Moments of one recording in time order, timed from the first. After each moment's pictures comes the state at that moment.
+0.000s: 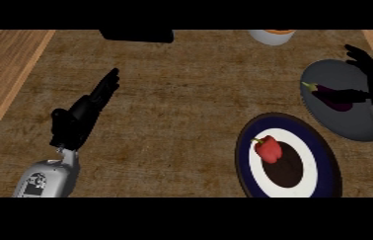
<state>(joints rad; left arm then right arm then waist) -0.20 0.20 -0.08 -1.59 -0.03 -0.12 0.21 -0.82 -0.58 -0.43 -0.17 0.50 -0.16 -0.60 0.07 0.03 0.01</state>
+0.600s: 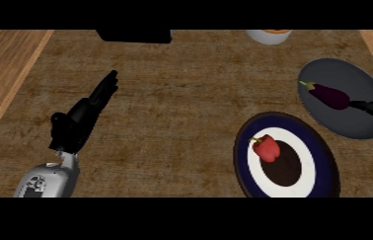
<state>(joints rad) -0.18 0.20 -0.08 -1.60 -0.04 -0.11 0.20 -0.75 -0.70 -0.60 -0.12 0.31 0.24 -0.73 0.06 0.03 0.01</state>
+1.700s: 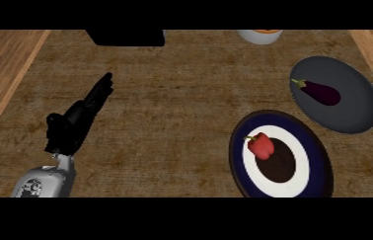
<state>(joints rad) -0.15 0.20 -0.05 -1.60 -0.05 -0.11 0.20 -0.43 -0.73 -0.62 -0.22 0.25 0.37 -0.93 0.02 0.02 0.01</state>
